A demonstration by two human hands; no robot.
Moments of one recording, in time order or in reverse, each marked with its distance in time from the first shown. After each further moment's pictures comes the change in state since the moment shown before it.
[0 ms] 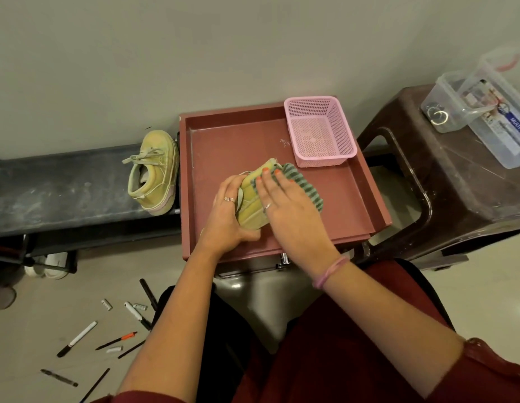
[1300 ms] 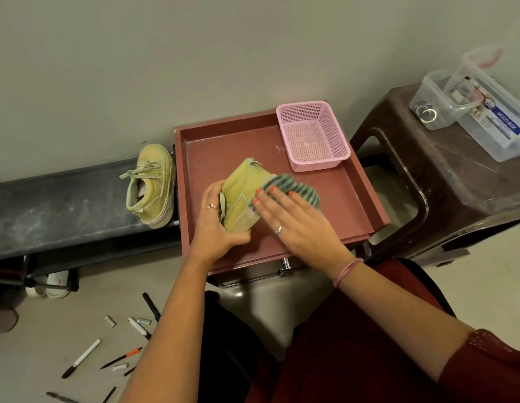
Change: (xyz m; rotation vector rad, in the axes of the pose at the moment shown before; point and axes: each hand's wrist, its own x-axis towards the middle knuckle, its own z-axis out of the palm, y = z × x) left_hand -0.002 0.001 -0.012 -0.056 0.128 -0.026; right_hand -0.018 0.032 0.036 -0.156 0.256 -0.237
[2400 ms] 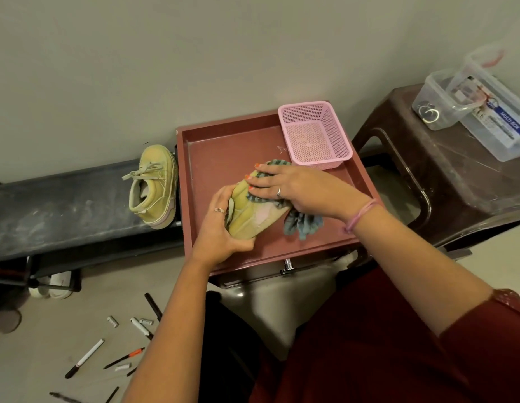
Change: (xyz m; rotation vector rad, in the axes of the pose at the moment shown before) left_hand -0.002 0.000 -0.003 0.038 -0.121 0.024; right_hand 0.068 0.055 -0.034 0.345 -0.225 -0.275
